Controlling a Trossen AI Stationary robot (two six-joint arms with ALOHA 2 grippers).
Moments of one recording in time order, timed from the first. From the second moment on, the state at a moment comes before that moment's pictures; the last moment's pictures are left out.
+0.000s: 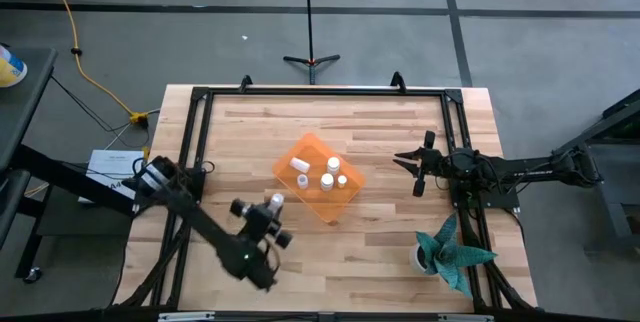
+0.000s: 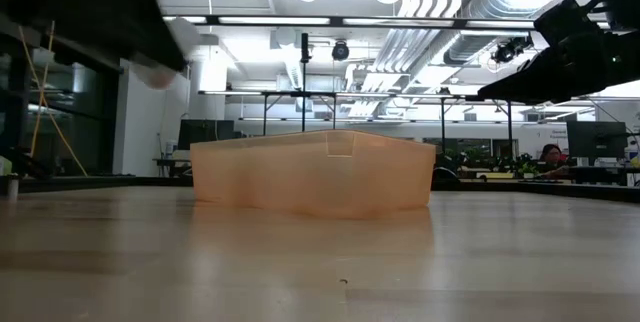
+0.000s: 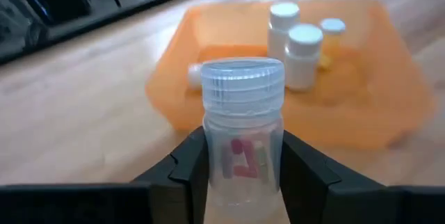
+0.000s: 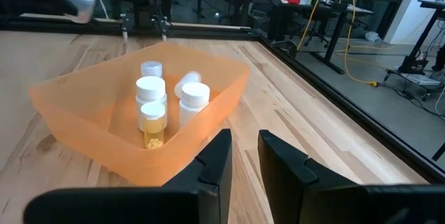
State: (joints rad) left arm -0.75 1.92 1.34 -1.37 -1.04 -1.93; right arm -0.03 0.35 0.01 0.18 0.26 -0.06
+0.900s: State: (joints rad) left arm -0.37 1.91 1.29 -0.19 -0.88 -0.55; right arm -0.03 0.35 0.01 0.17 0.26 -0.05
